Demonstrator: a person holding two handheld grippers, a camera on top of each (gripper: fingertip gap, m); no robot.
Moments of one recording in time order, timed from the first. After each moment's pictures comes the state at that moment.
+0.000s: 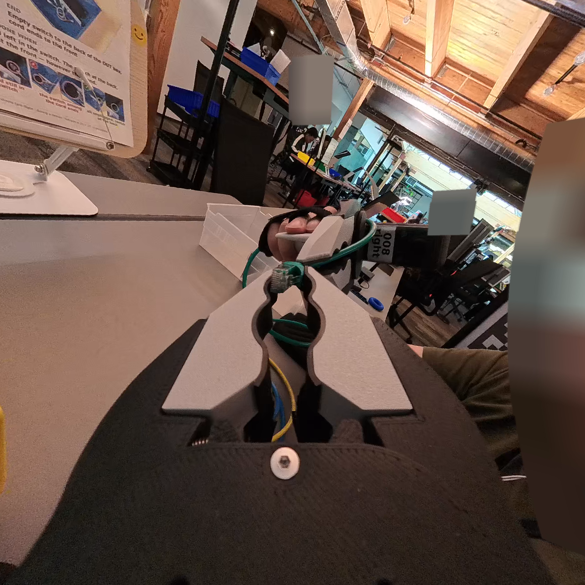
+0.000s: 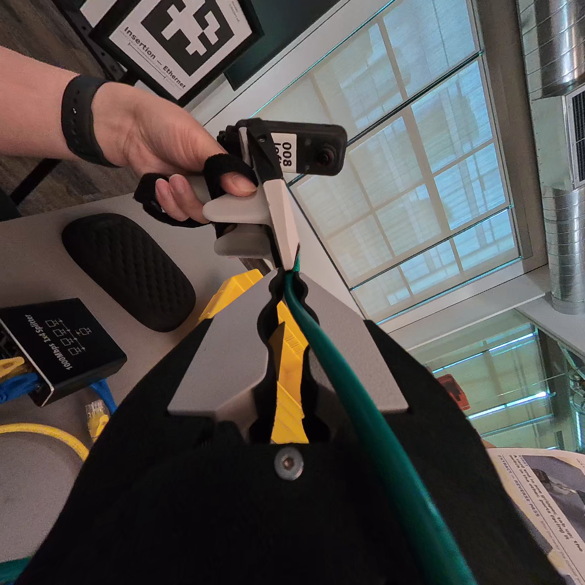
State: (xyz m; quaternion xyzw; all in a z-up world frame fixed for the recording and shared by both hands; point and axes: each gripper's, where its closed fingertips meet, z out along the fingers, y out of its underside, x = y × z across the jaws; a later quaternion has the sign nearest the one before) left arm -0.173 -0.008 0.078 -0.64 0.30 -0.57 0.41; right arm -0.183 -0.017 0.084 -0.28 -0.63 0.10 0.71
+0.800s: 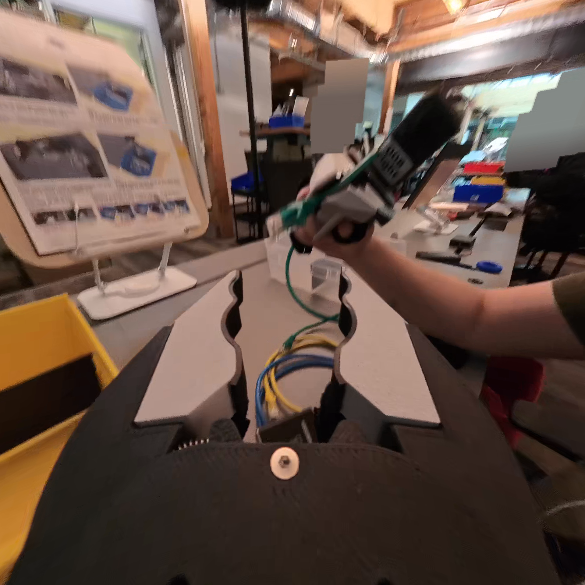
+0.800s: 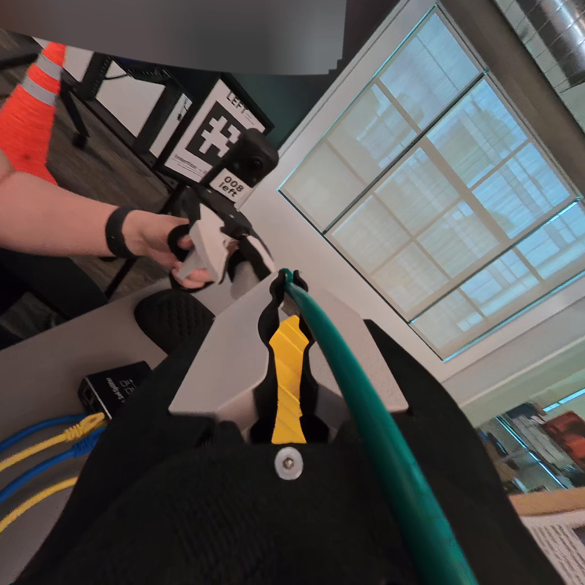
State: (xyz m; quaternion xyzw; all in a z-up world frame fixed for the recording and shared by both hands) left arm -0.201 -0.030 0.058 -0.56 0.39 -0.41 0.60; right arm -0.178 -0.041 0.104 -0.29 -0.61 0.26 0.69
